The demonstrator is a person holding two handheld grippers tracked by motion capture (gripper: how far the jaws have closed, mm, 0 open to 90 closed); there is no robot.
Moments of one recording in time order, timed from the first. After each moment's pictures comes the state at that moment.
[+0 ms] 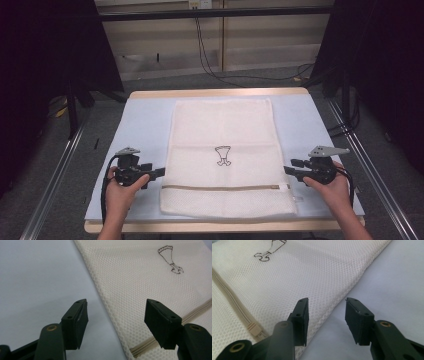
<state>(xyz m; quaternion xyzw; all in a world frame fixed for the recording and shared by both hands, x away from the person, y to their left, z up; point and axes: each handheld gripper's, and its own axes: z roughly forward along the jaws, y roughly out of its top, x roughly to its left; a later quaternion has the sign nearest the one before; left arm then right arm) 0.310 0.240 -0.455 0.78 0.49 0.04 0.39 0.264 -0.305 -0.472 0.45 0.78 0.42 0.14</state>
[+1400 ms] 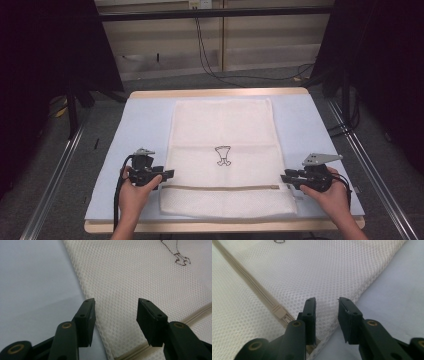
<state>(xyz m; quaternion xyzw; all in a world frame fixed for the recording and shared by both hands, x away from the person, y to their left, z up) 0.309 0.213 -0.461 0.79 0.50 0.03 0.35 0.247 -0.287 -0.476 0.43 0.81 0.39 0.12</state>
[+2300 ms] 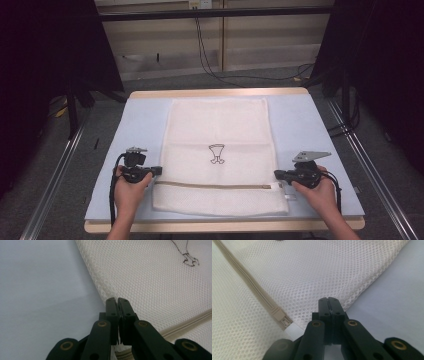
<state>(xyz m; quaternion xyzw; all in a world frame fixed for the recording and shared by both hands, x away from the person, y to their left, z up) 0.317 0.237 -0.458 0.77 0.53 0.05 0.34 0.261 -0.264 -0.480 0.43 0.81 0.39 0.10</state>
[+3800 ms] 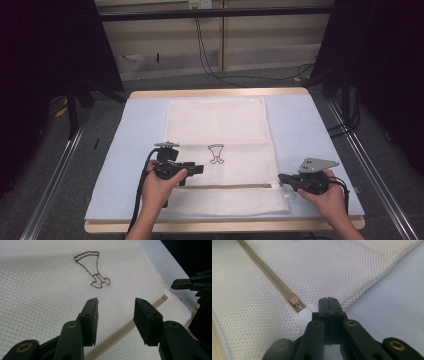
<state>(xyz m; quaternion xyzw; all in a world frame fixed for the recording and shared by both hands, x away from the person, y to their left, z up) 0.305 0.131 -0.432 0.78 0.46 -0.06 0.43 0.235 -0.274 -0.473 0.37 0.83 0.40 0.15</state>
